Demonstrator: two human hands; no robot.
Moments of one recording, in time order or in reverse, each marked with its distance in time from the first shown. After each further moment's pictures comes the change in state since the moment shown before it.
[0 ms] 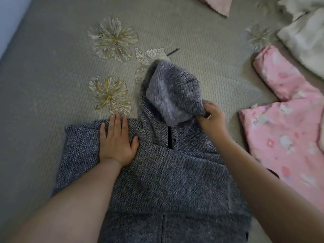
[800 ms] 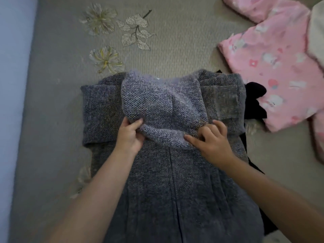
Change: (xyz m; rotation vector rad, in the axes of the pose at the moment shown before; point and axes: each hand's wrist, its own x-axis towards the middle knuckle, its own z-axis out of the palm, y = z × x) left_hand -0.170 0.038 -0.038 -2.000 -0.177 -0.603; right_hand -0.280 0.068 -0.007 -0.434 0.347 -0.706
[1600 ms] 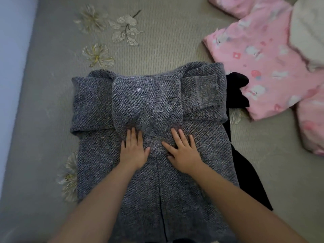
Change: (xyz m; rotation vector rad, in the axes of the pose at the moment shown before) left_hand -0.029 -0.098 -0.049 2.216 -0.144 0.288; right_hand -0.065 -0.041 0.033 0.167 -0.940 0.201
